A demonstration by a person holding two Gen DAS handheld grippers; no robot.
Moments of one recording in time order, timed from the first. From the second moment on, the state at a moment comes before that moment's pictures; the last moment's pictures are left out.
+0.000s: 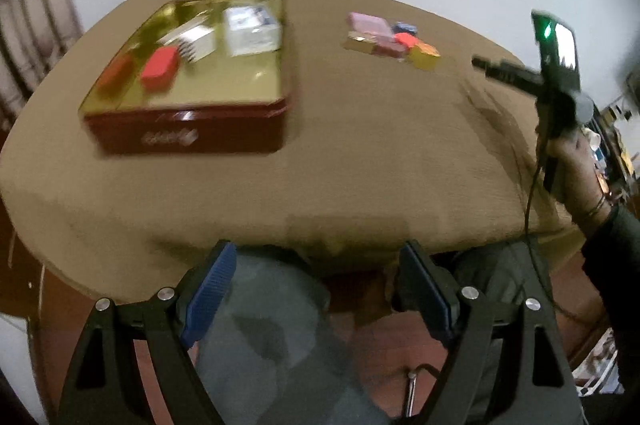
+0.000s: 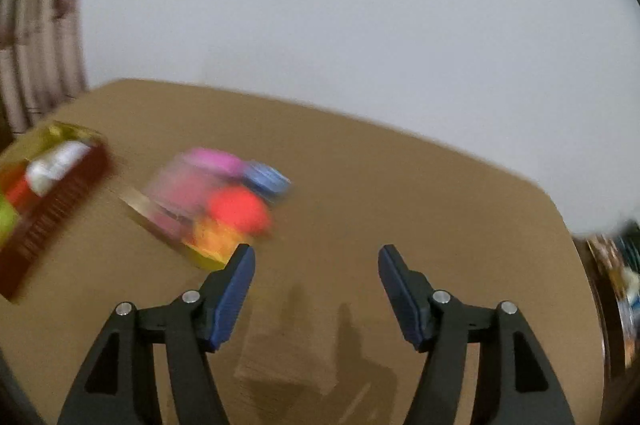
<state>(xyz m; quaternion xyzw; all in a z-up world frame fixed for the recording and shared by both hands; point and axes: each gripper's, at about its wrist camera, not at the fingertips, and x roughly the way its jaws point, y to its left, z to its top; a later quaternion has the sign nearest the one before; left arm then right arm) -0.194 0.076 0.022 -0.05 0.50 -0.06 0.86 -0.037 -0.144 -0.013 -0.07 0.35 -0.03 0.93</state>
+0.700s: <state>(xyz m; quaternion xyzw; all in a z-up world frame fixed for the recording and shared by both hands) -0.016 -0.044 0.039 -0.07 0.50 -0.10 0.85 -0.037 -0.218 -0.037 0.08 0.37 0.00 0.92</state>
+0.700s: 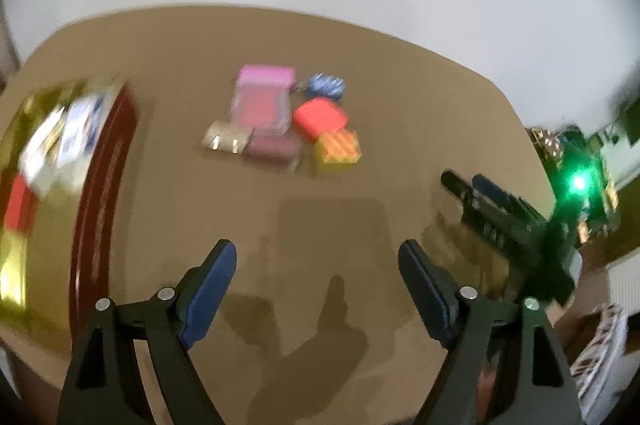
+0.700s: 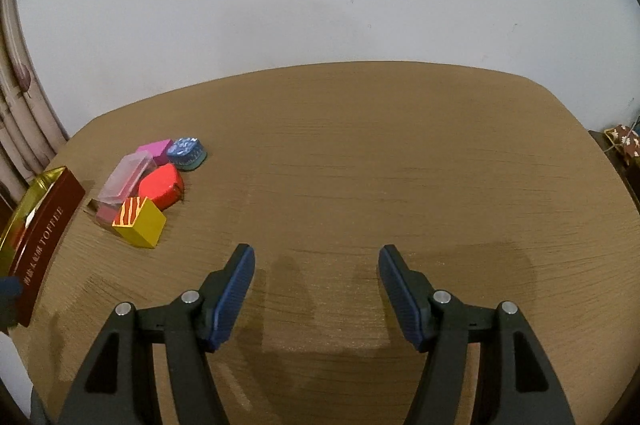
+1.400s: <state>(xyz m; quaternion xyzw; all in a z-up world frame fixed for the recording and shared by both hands) 0.056 -0.088 0.007 0.01 0.52 -0.13 0.84 -0.068 -0.250 -0.014 0.13 0.34 0.01 0.93</state>
